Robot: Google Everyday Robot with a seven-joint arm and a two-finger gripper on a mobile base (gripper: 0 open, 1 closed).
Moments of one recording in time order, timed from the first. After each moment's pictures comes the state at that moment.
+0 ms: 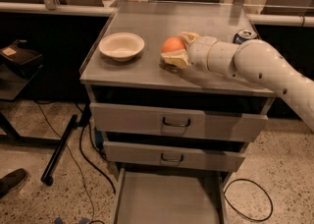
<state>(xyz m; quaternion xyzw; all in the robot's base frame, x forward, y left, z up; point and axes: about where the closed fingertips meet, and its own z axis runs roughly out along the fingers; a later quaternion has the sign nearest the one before) 0.710 -0.068 0.876 -0.44 0.65 0.09 0.62</state>
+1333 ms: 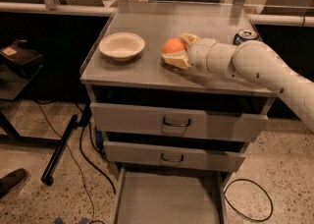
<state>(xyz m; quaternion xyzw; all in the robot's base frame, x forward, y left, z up) 0.719 -0.071 0.860 -0.44 0.66 0.09 0.61</state>
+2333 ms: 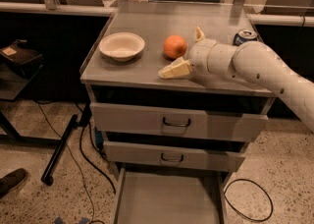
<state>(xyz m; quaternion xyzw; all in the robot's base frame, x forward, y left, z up) 0.719 -0.071 0.860 -0.44 0.66 0.09 0.61</state>
